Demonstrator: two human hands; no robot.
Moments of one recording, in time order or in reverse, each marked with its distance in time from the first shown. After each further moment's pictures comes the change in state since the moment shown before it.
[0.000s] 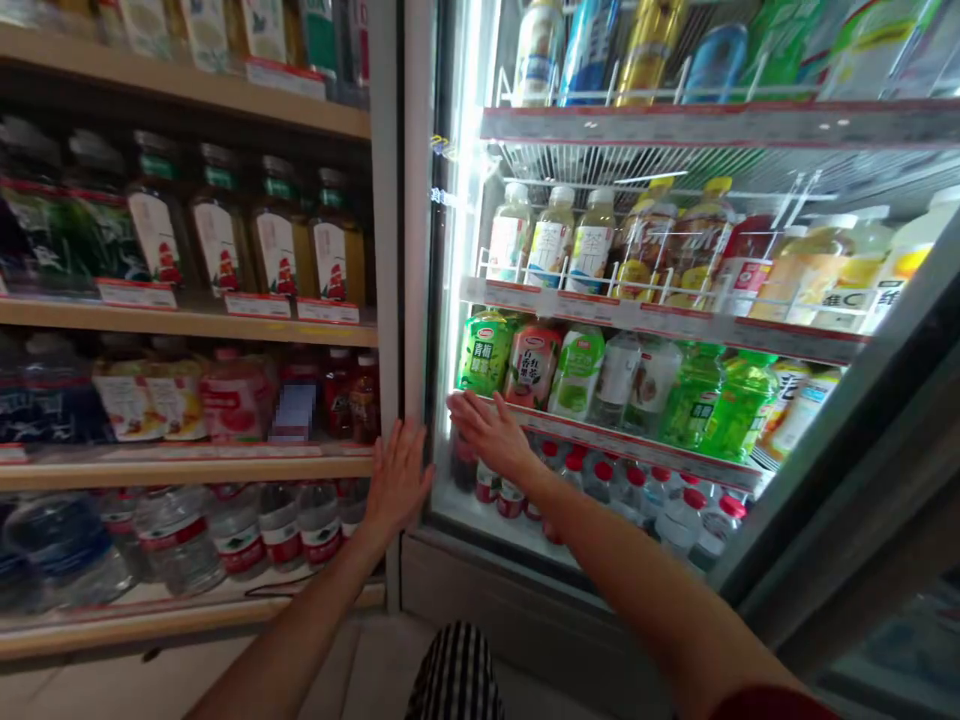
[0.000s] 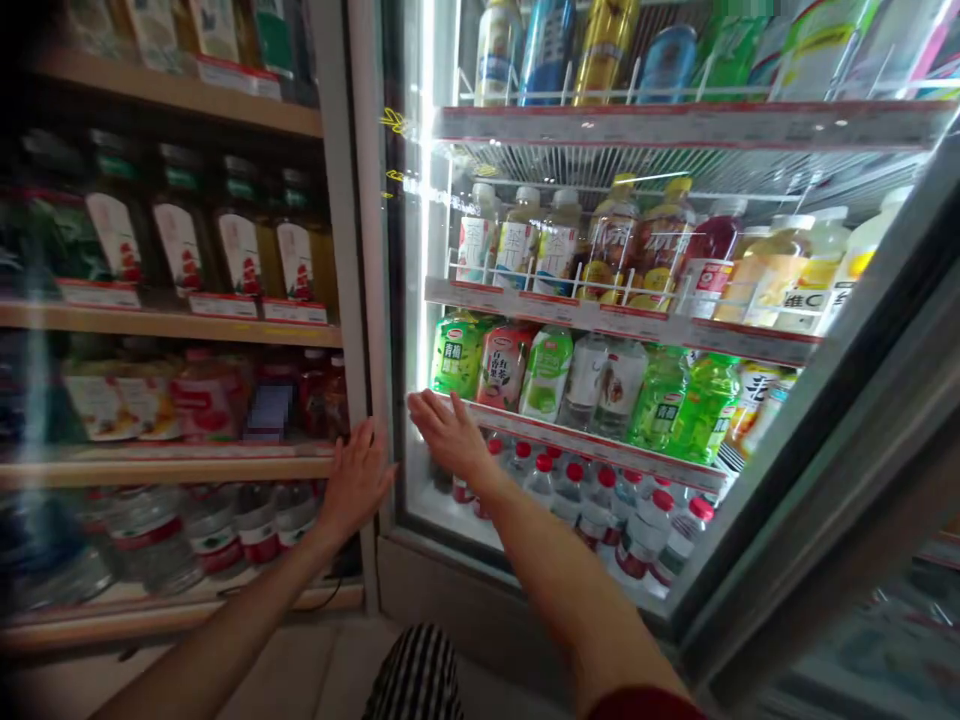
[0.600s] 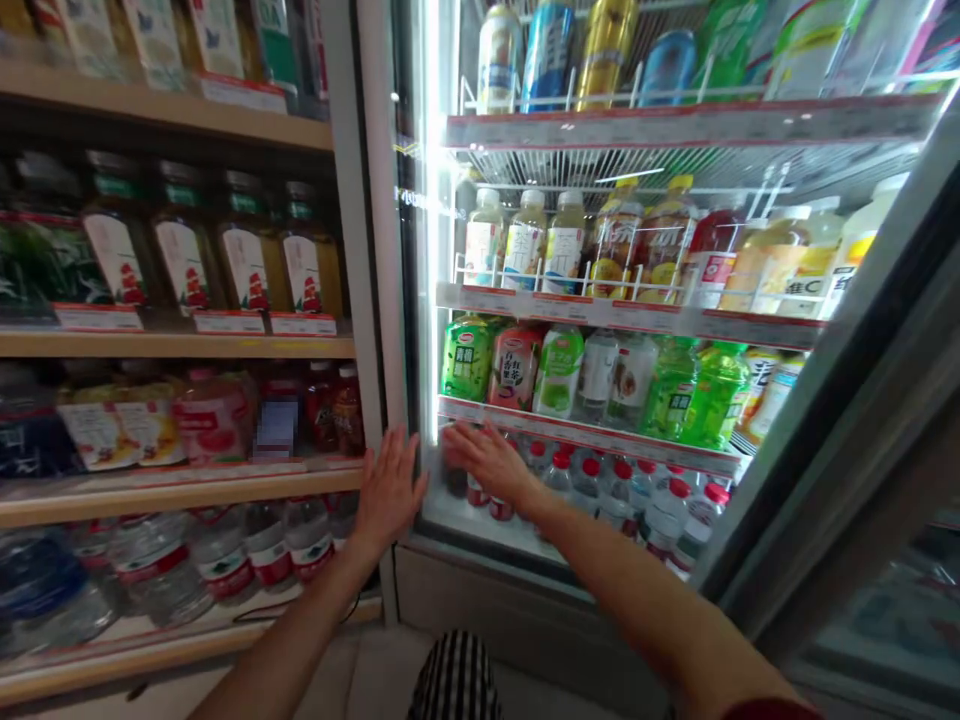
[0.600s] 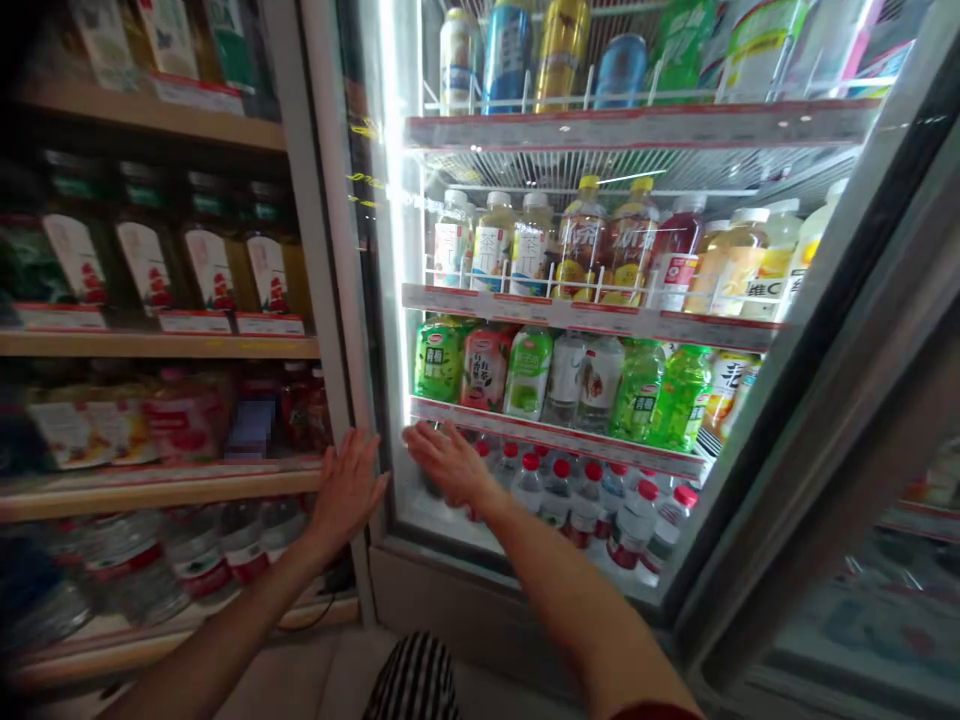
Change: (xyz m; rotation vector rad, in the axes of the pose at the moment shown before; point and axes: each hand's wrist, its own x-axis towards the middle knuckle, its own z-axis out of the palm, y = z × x) left_hand 0.007 0.011 -0.007 -0.028 0.028 0.066; right_hand -0.028 0.000 -0.009 0.000 -0.054 -0.043
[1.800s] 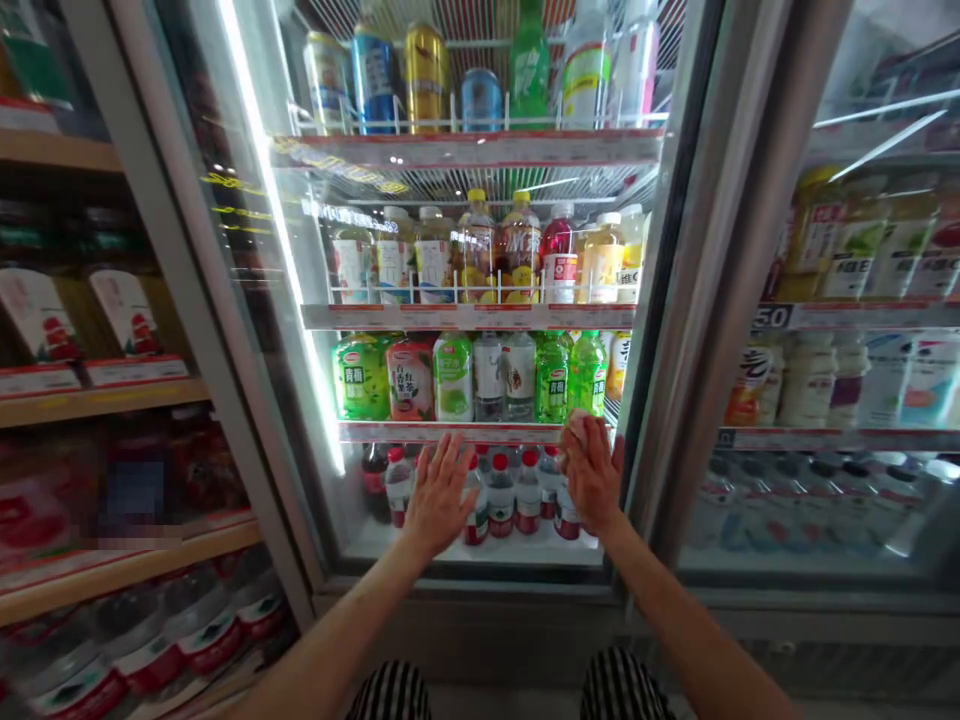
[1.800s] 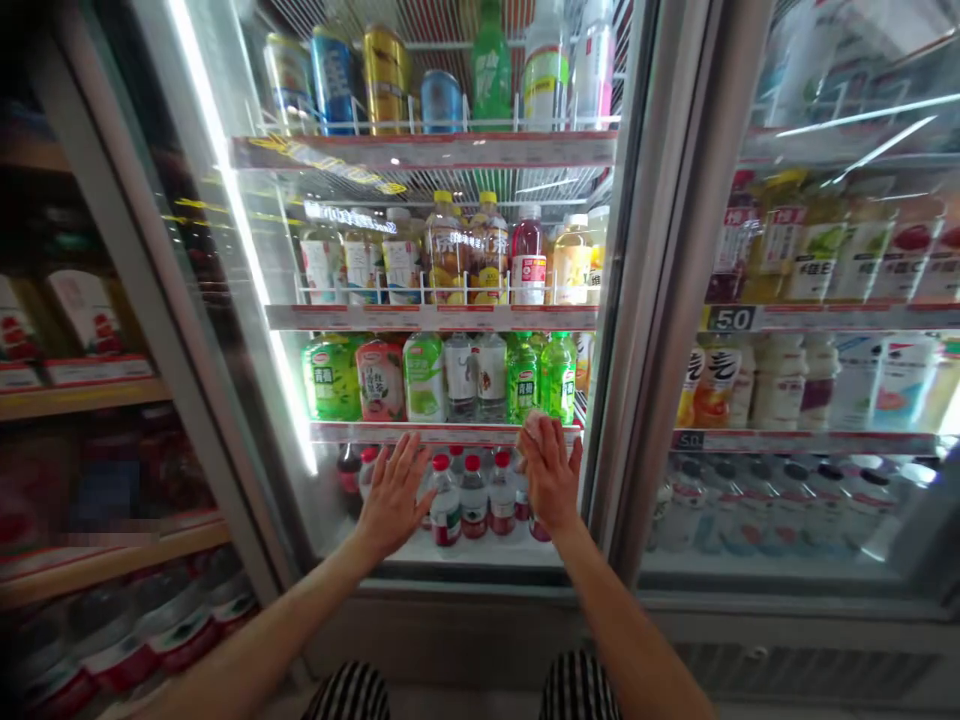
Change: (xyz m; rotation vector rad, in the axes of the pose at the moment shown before) left_hand 0.056 0.213 -0.008 -0.239 0.050 0.351; right_hand -0.257 0.080 -0.099 -0.325 0.329 0.804
